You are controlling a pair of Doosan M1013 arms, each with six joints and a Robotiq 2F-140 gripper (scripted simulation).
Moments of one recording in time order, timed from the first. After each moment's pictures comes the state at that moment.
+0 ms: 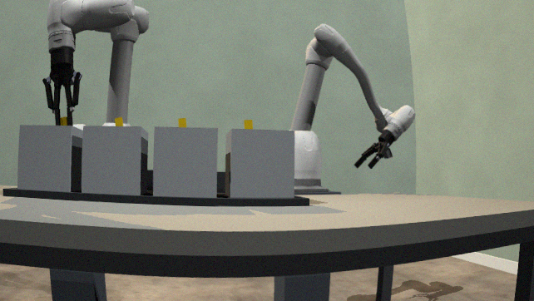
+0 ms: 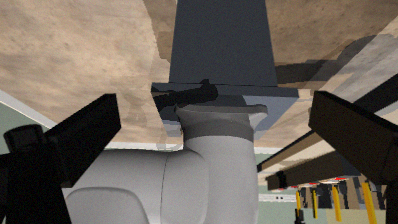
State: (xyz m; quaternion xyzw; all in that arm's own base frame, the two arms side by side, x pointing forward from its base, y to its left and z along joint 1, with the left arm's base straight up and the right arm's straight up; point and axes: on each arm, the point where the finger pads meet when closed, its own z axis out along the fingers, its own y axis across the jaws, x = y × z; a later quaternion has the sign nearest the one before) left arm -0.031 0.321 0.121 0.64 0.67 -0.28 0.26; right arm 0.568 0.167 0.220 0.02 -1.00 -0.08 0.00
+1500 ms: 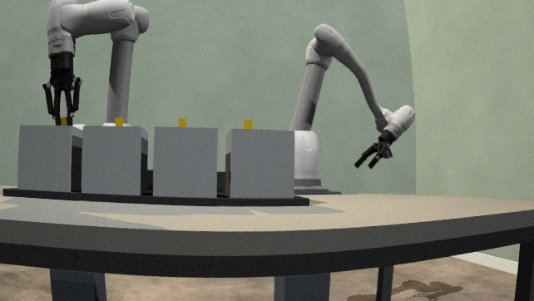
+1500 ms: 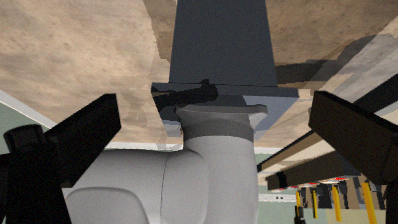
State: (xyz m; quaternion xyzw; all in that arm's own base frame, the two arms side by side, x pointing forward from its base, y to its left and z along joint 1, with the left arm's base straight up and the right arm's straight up) left arm -0.031 0.321 0.121 0.64 0.67 -0.28 0.26; right arm 0.567 0.169 0.203 0.02 -1.00 -0.08 0.00
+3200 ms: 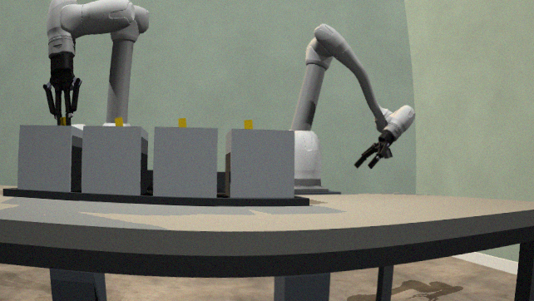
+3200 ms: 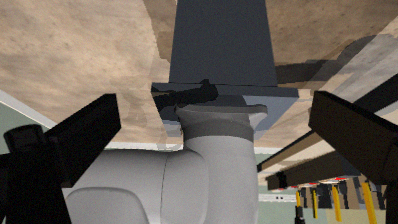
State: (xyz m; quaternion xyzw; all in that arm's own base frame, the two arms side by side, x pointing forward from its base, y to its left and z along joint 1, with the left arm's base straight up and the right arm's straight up) left arm -0.031 0.321 0.121 0.64 0.67 -0.28 0.26; right arm 0.567 0.170 0.203 0.02 -1.00 -0.08 0.00
